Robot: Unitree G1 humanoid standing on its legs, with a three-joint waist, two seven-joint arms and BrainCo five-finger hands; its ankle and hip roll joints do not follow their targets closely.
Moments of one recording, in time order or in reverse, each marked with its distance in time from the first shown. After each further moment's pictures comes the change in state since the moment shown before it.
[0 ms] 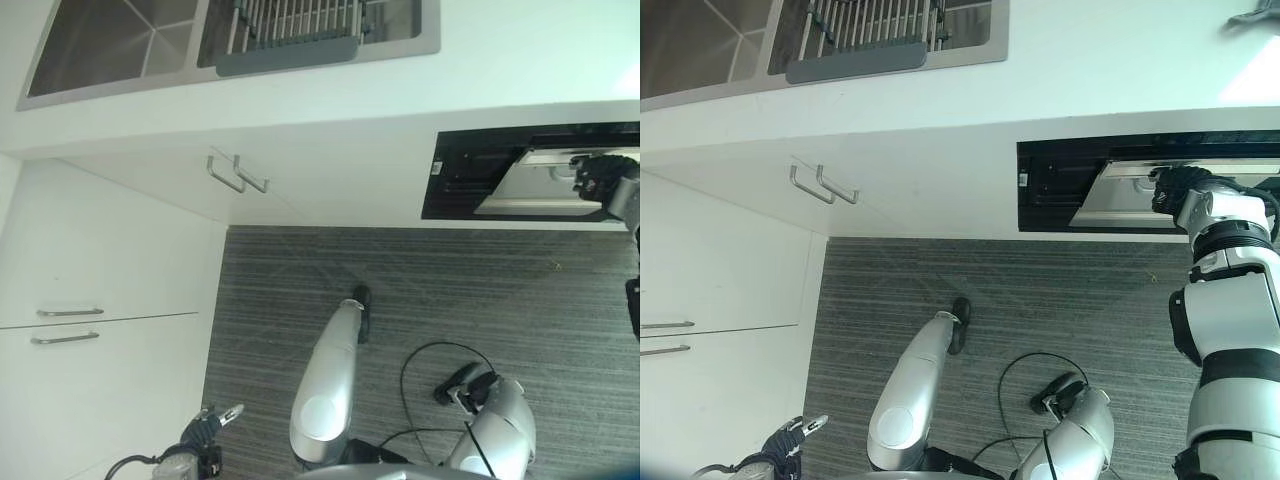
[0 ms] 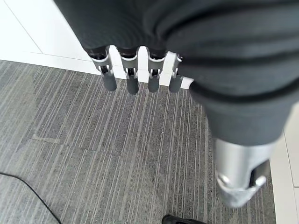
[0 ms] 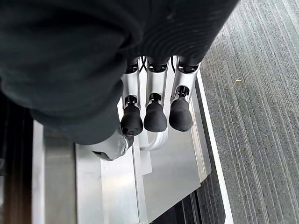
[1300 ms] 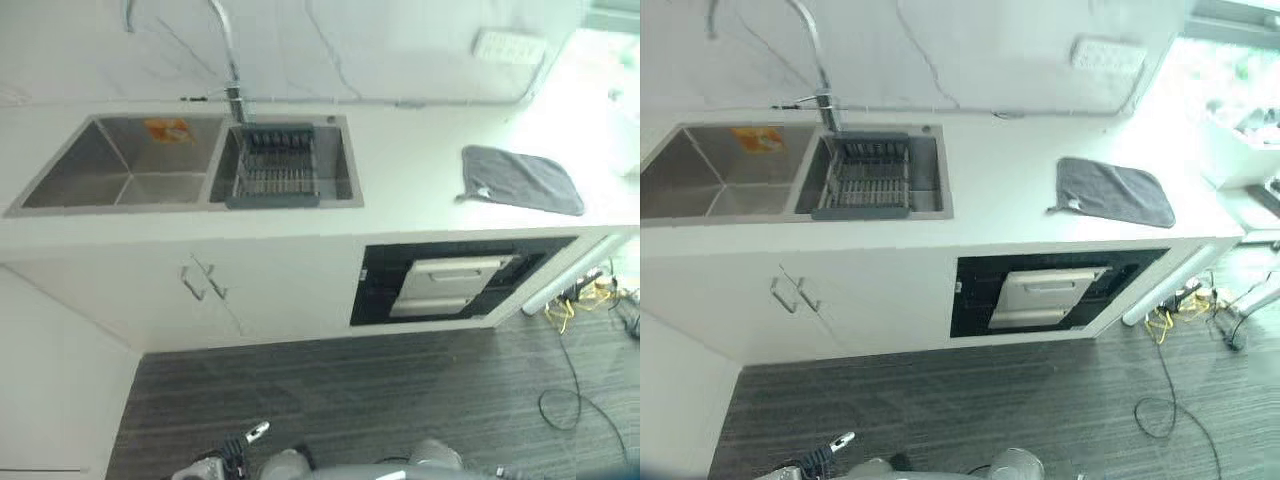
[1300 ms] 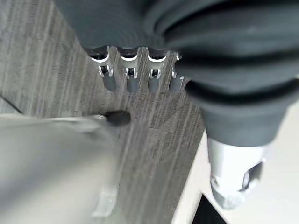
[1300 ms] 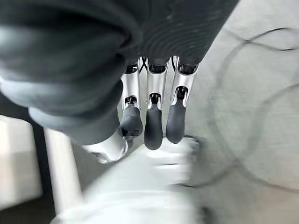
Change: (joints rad) left arm -0.258 -0.086 0.036 0.430 -0.065 0.097 -0.204; right arm 1.349 0.609 -0.275 -0.039 -0.381 -0.365 0.110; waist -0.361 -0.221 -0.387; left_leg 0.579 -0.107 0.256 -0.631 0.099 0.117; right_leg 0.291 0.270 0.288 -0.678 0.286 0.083
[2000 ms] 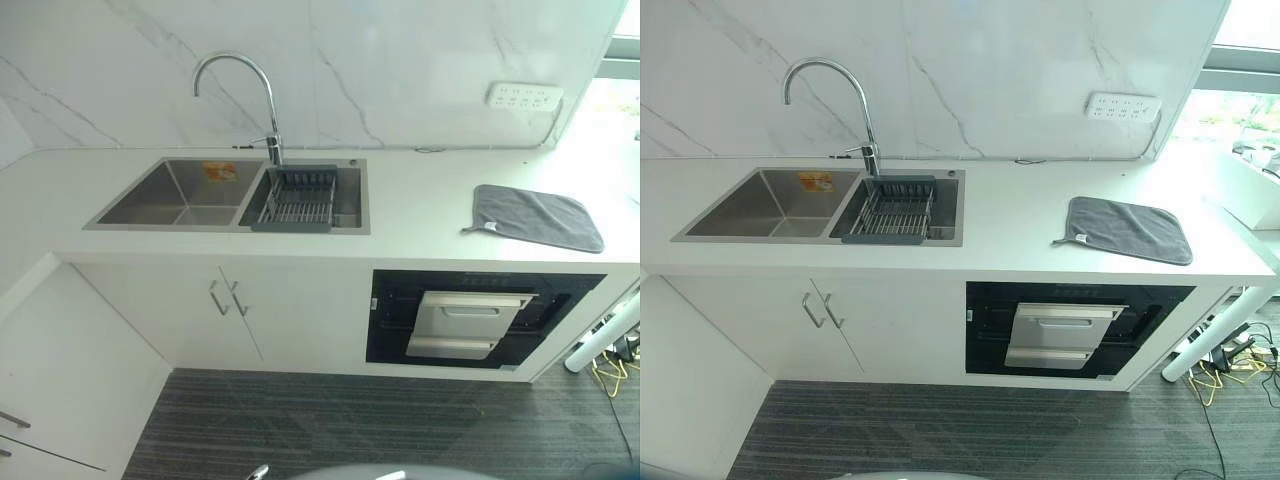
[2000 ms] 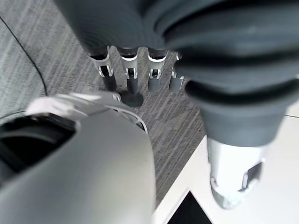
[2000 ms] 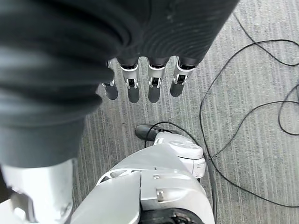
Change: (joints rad) left arm 0.166 -0.060 0.060 0.023 -0.056 0.003 -0.039; right arm -0.050 -0.068 -0.001 0.040 -0.054 0.179 0.081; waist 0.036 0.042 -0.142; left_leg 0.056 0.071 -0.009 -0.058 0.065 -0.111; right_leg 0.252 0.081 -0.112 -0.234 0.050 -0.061
